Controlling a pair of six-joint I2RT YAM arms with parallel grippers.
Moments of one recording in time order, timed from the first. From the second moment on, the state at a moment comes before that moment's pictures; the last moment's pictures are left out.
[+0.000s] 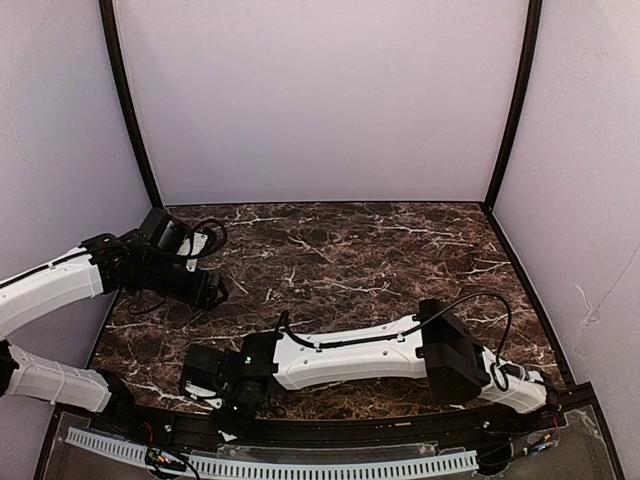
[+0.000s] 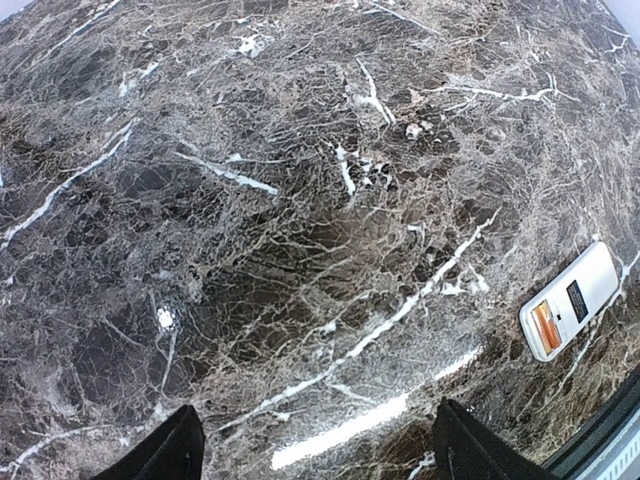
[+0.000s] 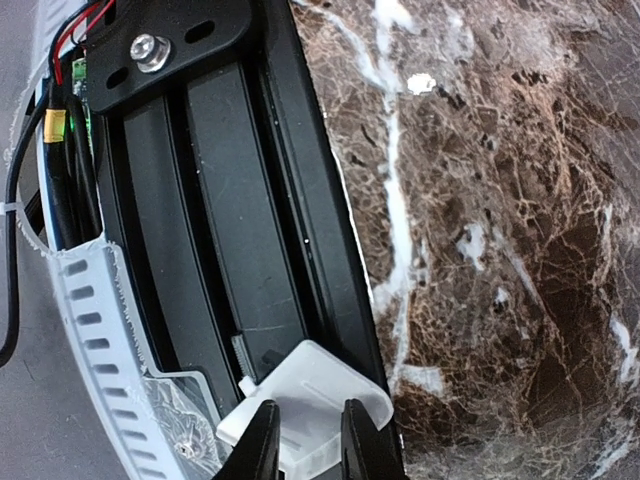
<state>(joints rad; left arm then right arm) -0.59 1.13 0.88 -0.70 -0.03 -0.25 1.51 2.52 2.23 -0.87 -0.16 0.24</state>
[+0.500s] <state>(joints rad) -0.59 1.10 0.86 -0.70 -0.02 -0.25 1.53 2.52 2.22 -0.91 0.00 0.26</state>
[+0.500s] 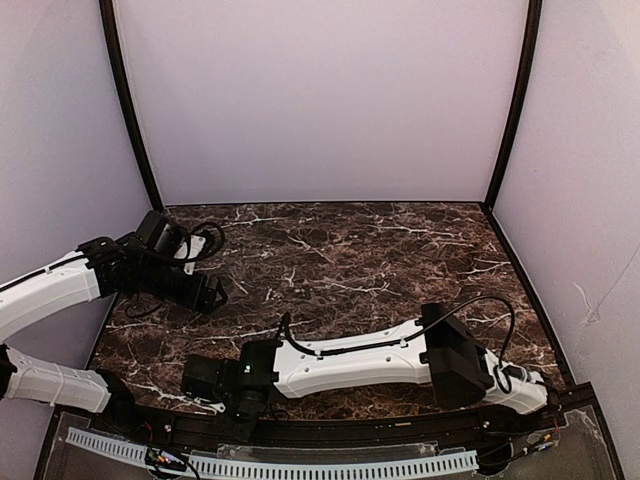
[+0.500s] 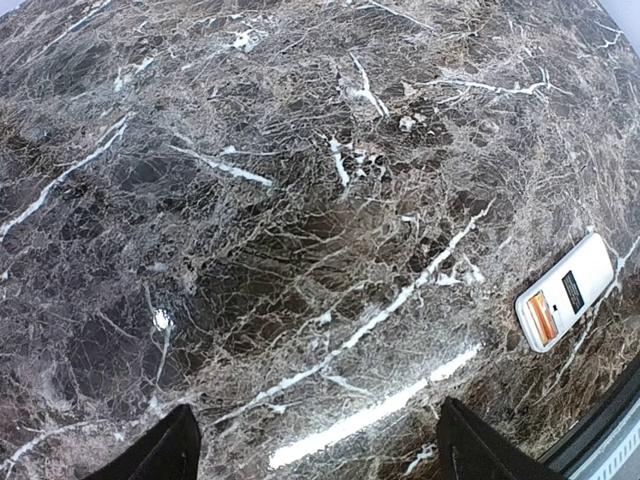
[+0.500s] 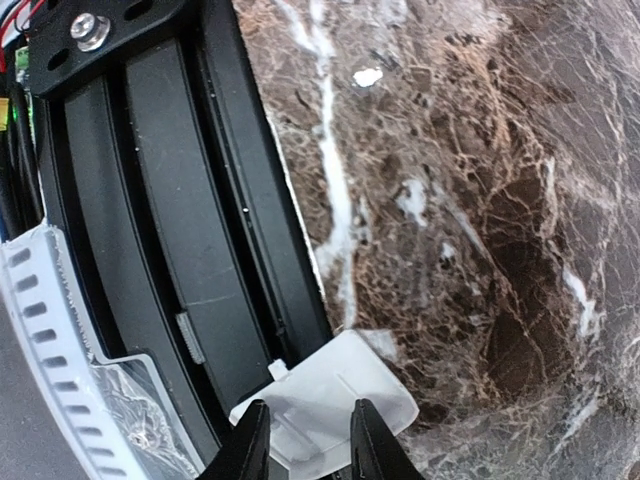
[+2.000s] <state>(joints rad) -0.59 1.14 0.86 -0.67 -0.01 -0.22 1.38 2.20 1.70 -0.76 0.03 0.32</state>
